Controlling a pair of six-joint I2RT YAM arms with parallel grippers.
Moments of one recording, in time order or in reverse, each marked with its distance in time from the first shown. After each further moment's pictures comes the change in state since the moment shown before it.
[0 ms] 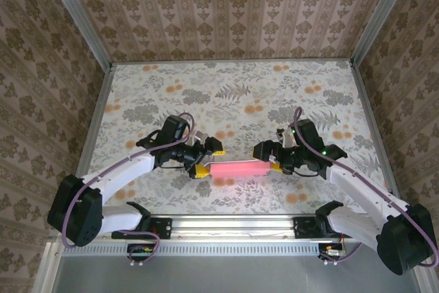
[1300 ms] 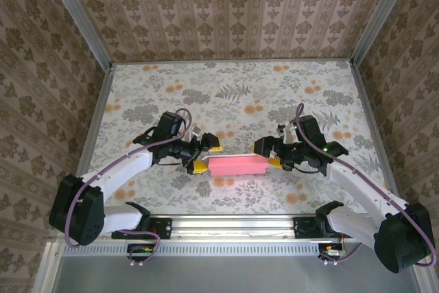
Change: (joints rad) left arm 0.059 0.009 0.025 -0.021 0.043 0.081; right arm -0.038 0.015 0.029 0.006 -0.037 -0.013
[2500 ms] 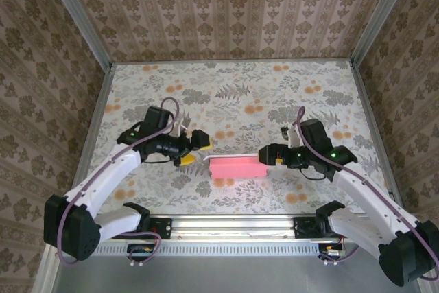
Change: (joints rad) left arm 0.078 -0.140 0.179 -0.341 -0.146 0.394; right arm 0.000 -0.133 0.052 -0.185 0.146 -0.307
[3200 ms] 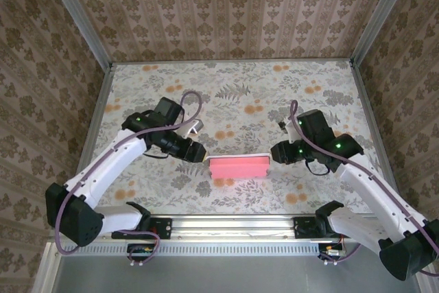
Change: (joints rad) left arm -0.119 0.138 0.209 -0.350 -0.206 0.542; right arm 0.048 0.072 0.190 -0.225 0.187 -0.263
